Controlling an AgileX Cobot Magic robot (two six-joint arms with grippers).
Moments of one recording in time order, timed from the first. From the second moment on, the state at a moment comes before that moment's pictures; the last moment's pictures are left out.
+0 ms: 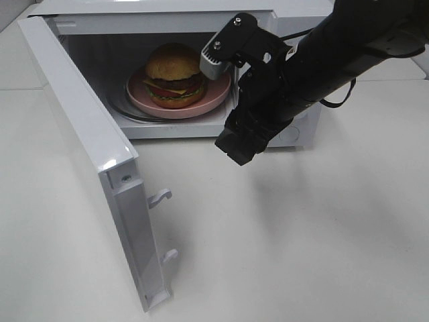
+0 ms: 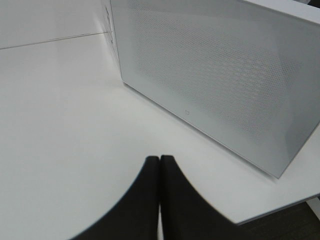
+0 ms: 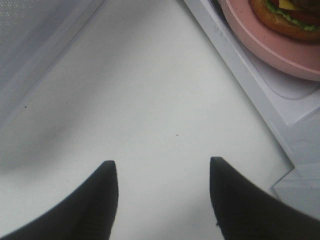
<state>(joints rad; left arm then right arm) -0.27 0.00 -0.50 -0.06 1.04 0.05 0.57 1.68 -1.07 0.36 0.39 -0.88</state>
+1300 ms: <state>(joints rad) -0.27 0.00 -0.50 -0.06 1.04 0.05 0.70 1.97 -1.36 -0.21 0.26 -0.84</state>
